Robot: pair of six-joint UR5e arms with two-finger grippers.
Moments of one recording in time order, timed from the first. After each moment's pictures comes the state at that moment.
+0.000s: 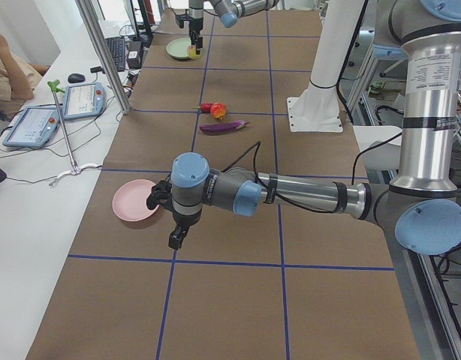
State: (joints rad) left arm -1.54 -1.55 -1.70 -1.75 -2.30 0.13; right arm 1.06 -1.00 1.52 -1.50 2.21 0.26
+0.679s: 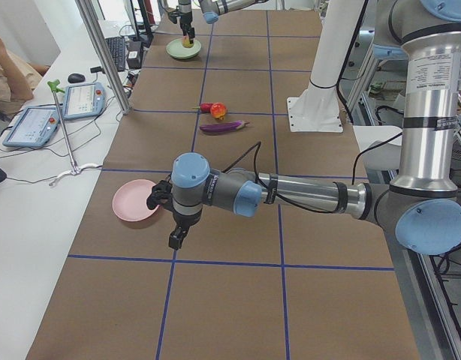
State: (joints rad) left arm -1.54 -1.55 -1.69 -1.75 -2.30 0.13; right arm 1.20 -1.04 1.10 -1.25 2.26 -0.08
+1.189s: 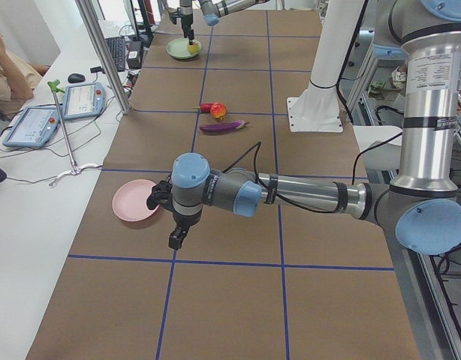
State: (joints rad) left arm -1.54 -1.55 -1.69 -1.75 -2.30 0.13; right arm 1.18 -1.04 1.14 -1.16 2.26 0.21
